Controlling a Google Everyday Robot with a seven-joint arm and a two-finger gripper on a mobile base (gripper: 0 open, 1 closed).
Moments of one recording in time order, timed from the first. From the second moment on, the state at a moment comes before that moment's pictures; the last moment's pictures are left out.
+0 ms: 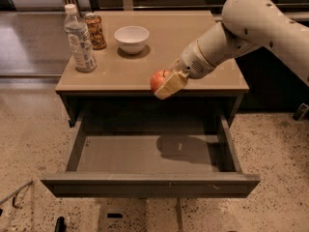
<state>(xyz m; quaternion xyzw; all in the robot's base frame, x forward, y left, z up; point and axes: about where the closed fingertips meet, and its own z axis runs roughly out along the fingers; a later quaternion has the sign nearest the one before) 0.601 -0.041 0.845 -0.55 0.75 0.23 0.28</state>
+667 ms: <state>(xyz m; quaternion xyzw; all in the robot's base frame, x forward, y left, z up) 0.630 -0.038 0.869 -0.56 0.74 0.21 0.30</state>
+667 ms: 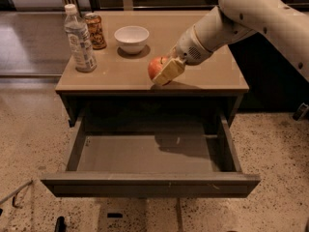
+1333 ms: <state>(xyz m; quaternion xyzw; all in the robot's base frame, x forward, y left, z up) 0.649 -0.041 0.863 -0.57 0.74 0.19 0.30</state>
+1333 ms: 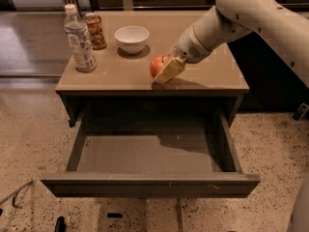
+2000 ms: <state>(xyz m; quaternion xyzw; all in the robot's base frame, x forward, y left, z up) 0.684 -0.044 0.853 -0.57 0.74 0.18 0.31</state>
